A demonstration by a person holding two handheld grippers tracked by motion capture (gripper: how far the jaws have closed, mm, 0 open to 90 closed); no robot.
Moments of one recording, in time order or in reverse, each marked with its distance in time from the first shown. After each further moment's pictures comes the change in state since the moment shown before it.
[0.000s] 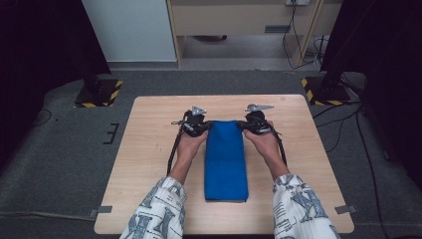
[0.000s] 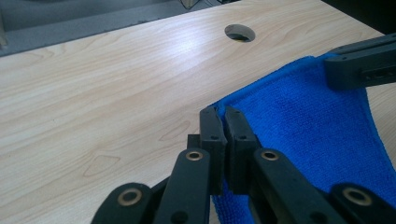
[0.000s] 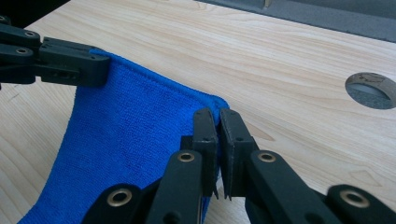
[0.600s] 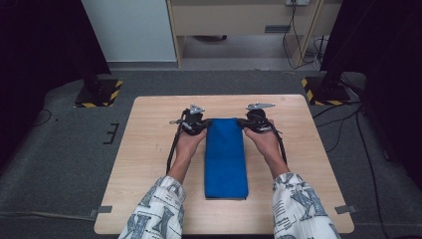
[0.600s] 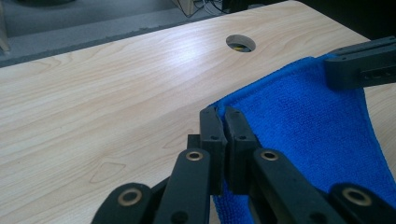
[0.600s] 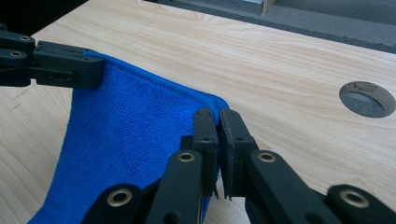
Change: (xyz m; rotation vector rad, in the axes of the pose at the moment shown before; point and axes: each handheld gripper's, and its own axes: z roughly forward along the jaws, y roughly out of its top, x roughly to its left) left arm 0.005 0.003 -0.004 -0.031 0.002 -0.019; right arm -0.002 0.005 -0.002 -0.025 -0.002 0.009
